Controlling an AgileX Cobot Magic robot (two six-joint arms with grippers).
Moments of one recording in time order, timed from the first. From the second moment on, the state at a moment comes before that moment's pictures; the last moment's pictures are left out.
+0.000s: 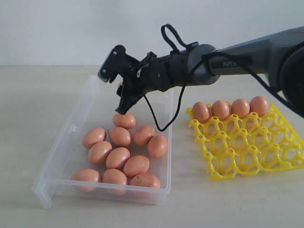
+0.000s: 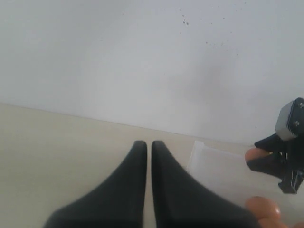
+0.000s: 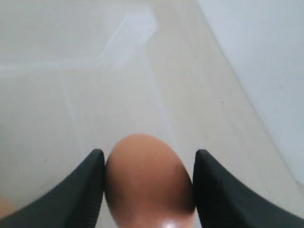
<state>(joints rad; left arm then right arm) 0.05 0.00 0.00 -0.09 0.07 -0.11 0.65 2.24 -1.62 0.08 0.08 -0.69</state>
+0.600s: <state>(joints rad) 0.05 0.00 0.00 -0.09 0.07 -0.11 0.59 2.18 -1.62 0.13 0.41 -0.23</state>
